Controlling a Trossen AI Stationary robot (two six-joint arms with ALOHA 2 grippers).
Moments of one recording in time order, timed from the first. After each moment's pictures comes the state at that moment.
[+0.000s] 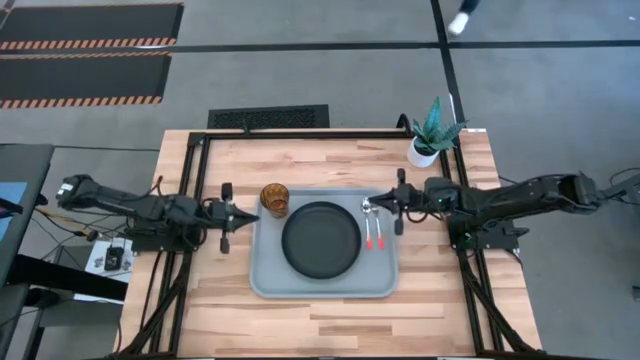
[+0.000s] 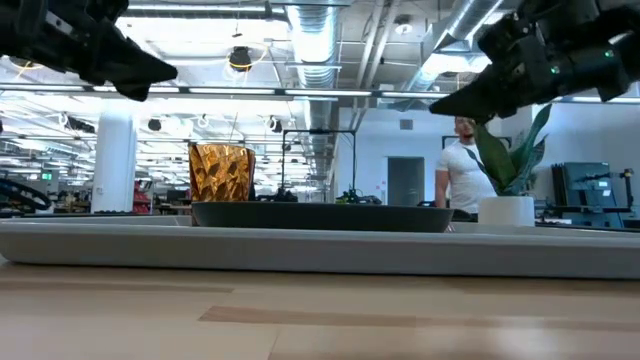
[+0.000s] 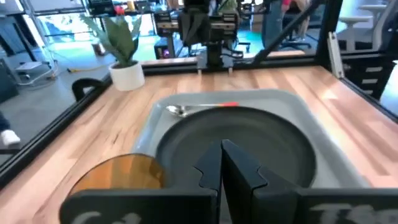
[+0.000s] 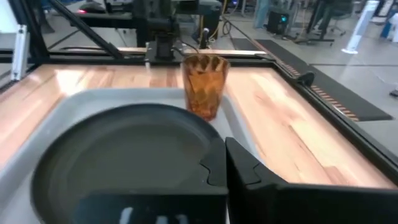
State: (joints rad) left arm -0.21 0.44 0.22 0.03 -0.27 0.02; right arm -0.11 0.92 0.26 0.47 0.05 -0.06
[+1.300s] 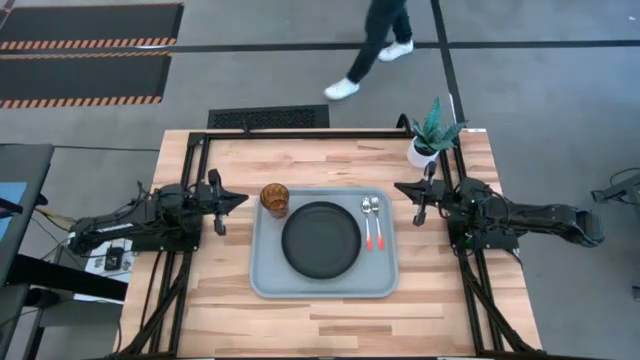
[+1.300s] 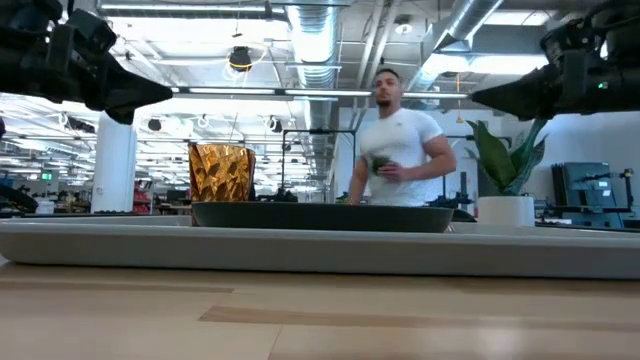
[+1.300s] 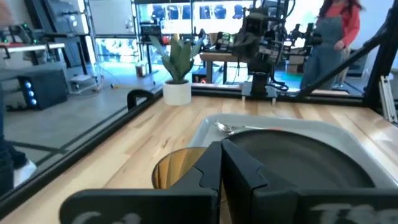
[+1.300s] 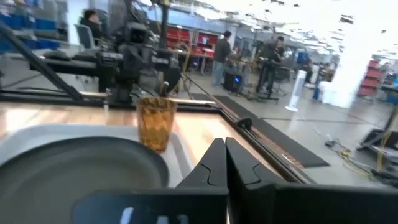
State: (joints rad) left arm 0.20 0.00 0.06 -0.09 -0.02 -0.01; right arm -0.27 0.33 0.02 0.40 0.03 -0.17
